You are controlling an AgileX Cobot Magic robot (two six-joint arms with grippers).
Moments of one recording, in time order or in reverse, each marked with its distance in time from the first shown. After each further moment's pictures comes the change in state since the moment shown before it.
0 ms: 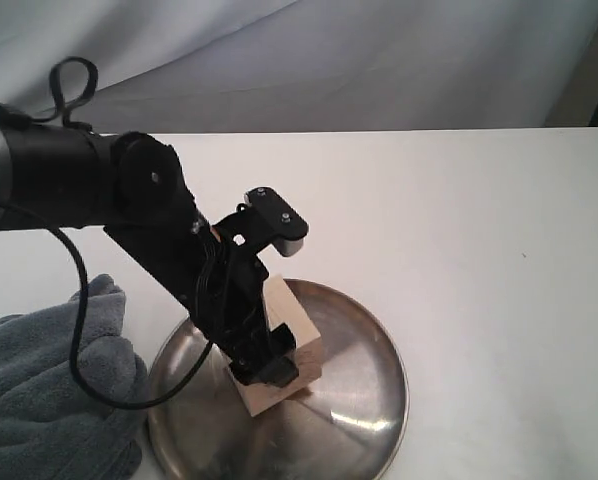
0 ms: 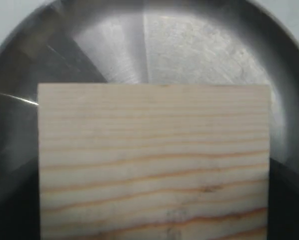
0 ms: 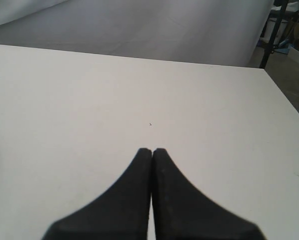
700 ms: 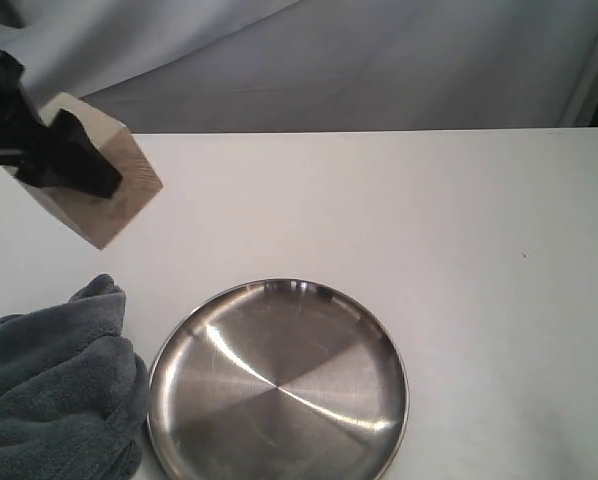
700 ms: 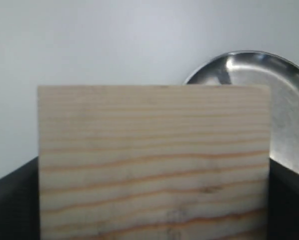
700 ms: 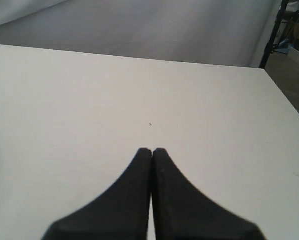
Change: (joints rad) left arm 0.526 -0.318 -0.184 -0.022 0.370 -0.013; right arm 0.000 0.000 0.000 0.000 0.000 0.000
